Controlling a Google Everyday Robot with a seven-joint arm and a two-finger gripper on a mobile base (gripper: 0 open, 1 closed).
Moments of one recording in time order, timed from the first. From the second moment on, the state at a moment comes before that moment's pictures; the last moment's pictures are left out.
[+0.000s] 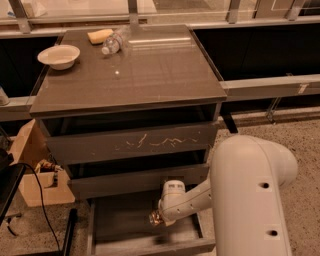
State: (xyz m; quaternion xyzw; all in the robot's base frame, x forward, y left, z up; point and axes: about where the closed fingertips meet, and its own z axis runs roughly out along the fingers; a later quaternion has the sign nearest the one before) arm 0.534 -0.039 0.285 -0.81 0.58 -0.06 0.11
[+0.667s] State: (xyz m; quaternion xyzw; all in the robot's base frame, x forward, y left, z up) arm 0.554 -0.061 0.223 -0.78 0.62 -0.04 0.06
